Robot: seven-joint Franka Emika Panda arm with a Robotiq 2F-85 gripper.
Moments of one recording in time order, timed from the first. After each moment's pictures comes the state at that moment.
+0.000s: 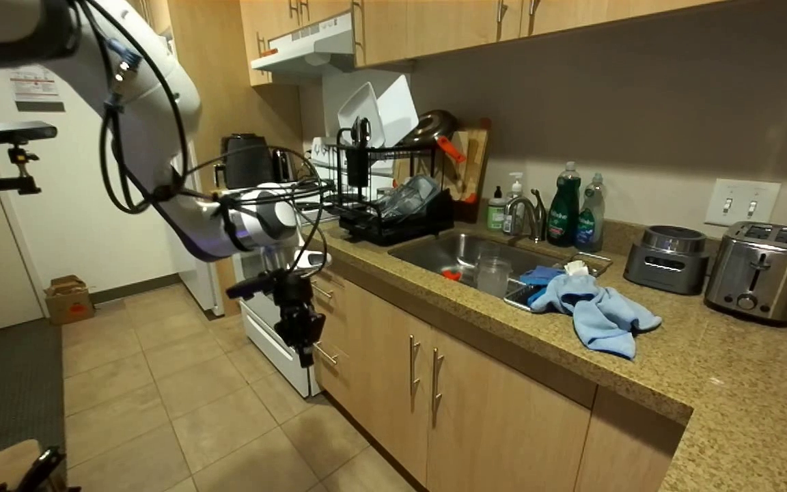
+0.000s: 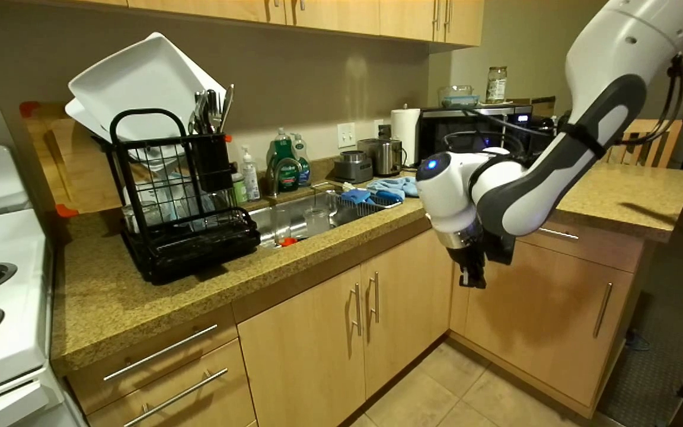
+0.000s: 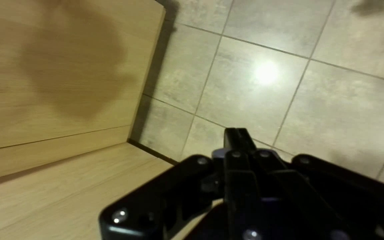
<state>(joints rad) 0.02 0.42 0.18 -2.09 -0.58 2.15 0.48</state>
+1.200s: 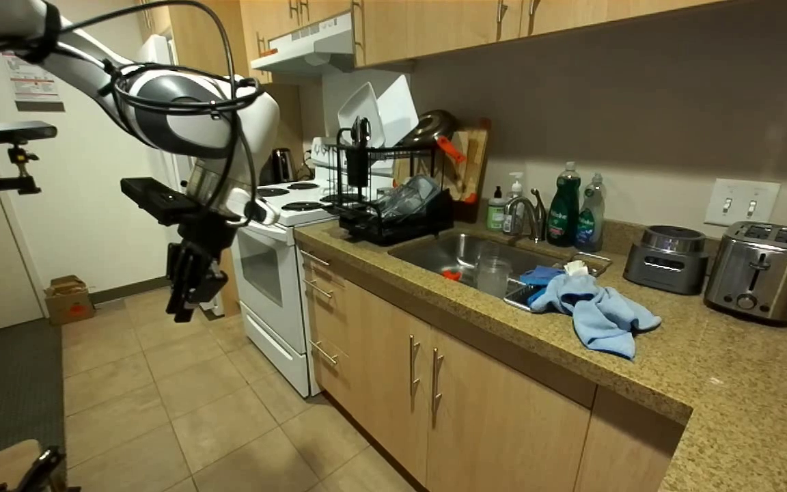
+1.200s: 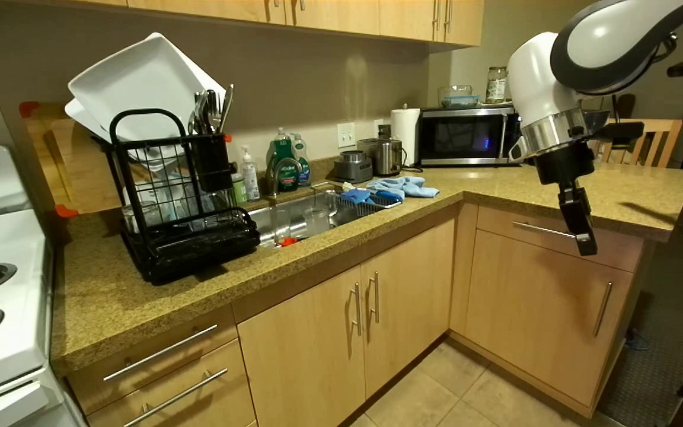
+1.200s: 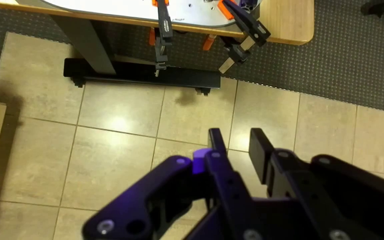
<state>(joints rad) -0.02 -0.22 0.09 -2.42 0.19 1.77 -0.07</state>
